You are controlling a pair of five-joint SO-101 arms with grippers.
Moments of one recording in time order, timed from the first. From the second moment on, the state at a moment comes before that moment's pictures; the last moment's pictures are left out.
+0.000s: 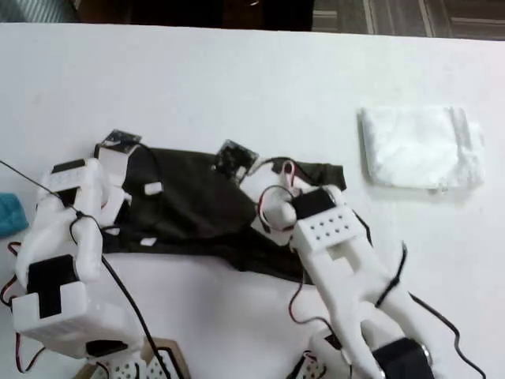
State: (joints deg) left arm -23.7 6.2 33.0 60.2 -30.5; right arm -26.6 -22.2 41.5 56.4 37.4
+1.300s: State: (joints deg) left arm -23.7 6.2 33.0 60.2 -30.5; right arm -19.7 15.5 -6.0 86.7 37.5
